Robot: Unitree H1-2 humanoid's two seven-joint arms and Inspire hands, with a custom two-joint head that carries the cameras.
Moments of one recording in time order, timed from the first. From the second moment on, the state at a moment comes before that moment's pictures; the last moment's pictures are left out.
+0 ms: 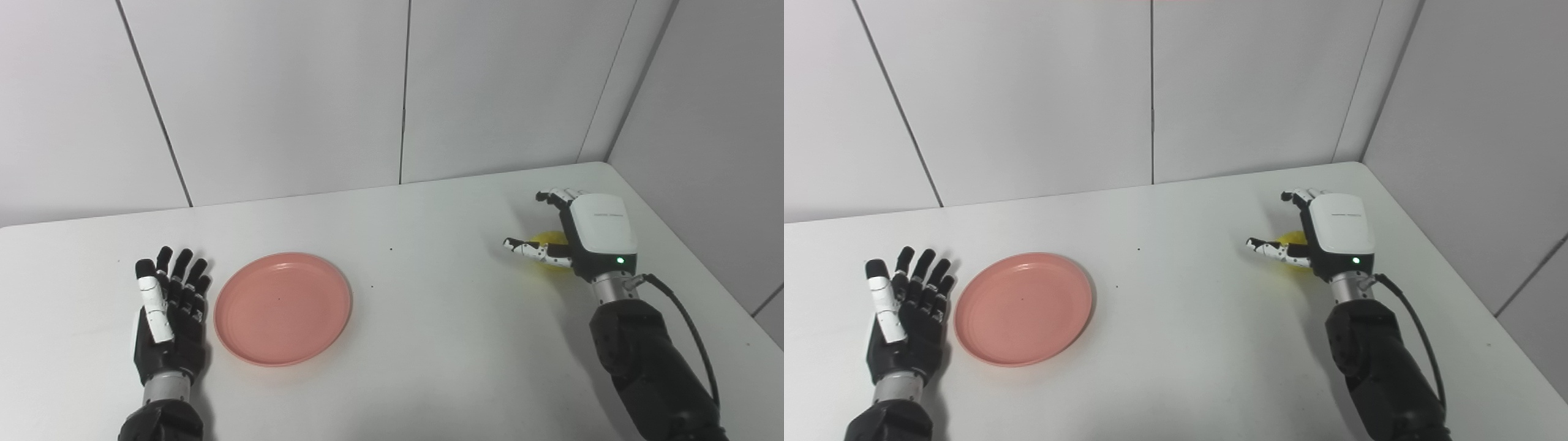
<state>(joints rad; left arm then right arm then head) -0.26 -0.09 0.19 0.09 -0.37 0.17 0.02 -0.27 -0.46 0.00 0.21 -1.00 0.09 -0.29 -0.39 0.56</state>
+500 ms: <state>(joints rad) -0.26 -0.09 0.18 0.08 -0.37 0.17 0.02 -0.29 -0.48 0.04 0.27 -0.96 0.15 -0.25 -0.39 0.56</state>
